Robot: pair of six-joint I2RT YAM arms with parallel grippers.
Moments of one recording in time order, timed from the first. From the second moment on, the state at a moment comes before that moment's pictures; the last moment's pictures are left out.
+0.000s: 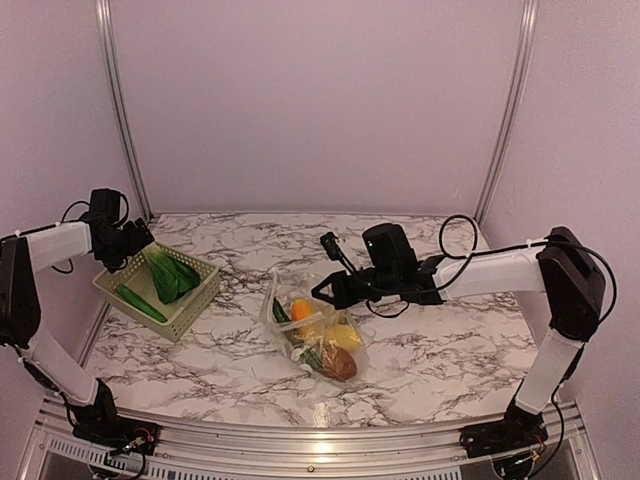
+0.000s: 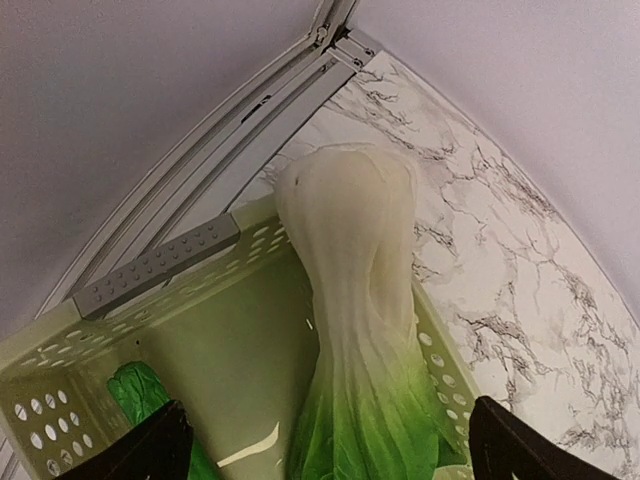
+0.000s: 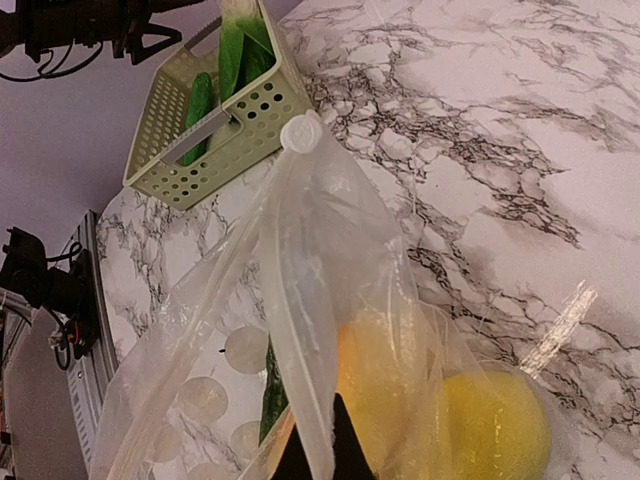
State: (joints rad) left arm 0.08 1.54 1.03 -0.31 -0.09 -0.58; right arm 0.79 1.75 1.04 0.15 -0.42 0.36
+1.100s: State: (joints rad) left arm -0.75 1.17 0.79 -0.11 0.16 -0.81; right arm 0.83 1.79 1.15 0.07 -0.42 0.36
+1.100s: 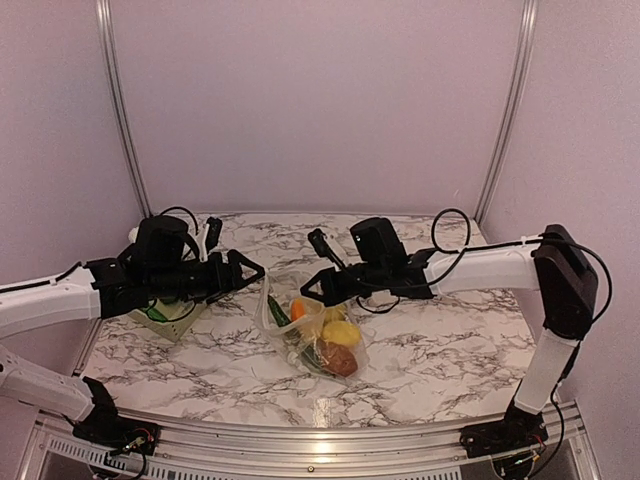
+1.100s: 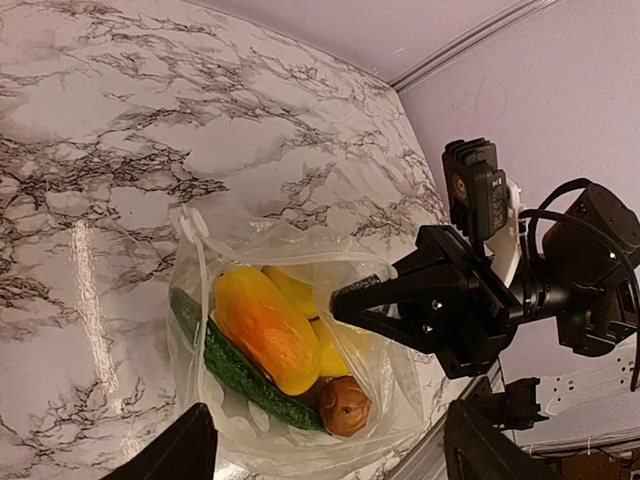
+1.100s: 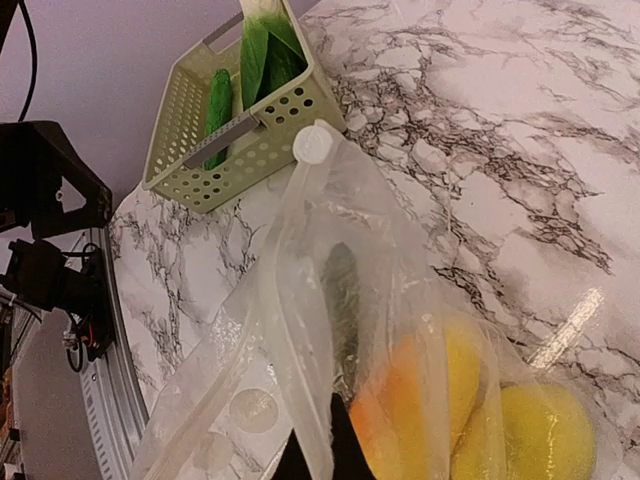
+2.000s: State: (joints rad) left arm -0.85 1.72 0.97 -0.10 -0.03 -0.98; right arm 0.83 1.87 1.19 0.10 -0.42 0.38
